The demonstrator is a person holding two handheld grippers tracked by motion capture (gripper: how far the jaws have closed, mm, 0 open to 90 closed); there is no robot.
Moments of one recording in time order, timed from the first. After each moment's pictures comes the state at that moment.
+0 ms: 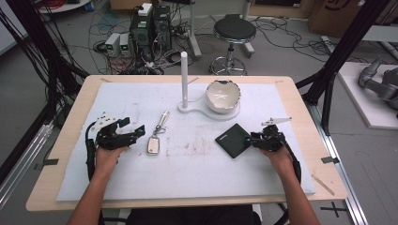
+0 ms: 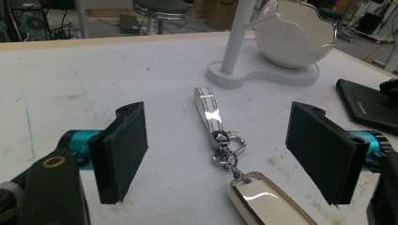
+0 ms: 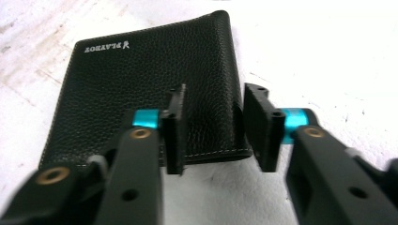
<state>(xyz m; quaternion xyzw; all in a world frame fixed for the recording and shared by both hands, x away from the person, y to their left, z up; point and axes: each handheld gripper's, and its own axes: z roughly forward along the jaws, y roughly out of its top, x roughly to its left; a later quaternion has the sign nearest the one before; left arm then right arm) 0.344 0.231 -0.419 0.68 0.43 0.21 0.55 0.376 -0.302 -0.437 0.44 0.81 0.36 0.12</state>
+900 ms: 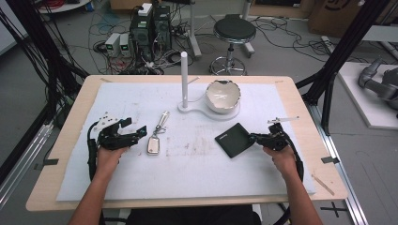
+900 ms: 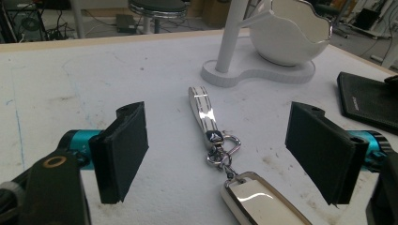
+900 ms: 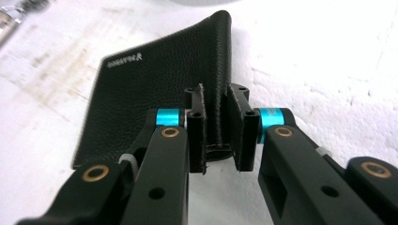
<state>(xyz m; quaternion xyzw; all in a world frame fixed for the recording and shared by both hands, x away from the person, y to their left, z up) 0.344 0.226 -0.419 0.69 0.42 0.21 0.55 0.375 -0.315 -0.432 0.48 0.78 0.40 0.06</state>
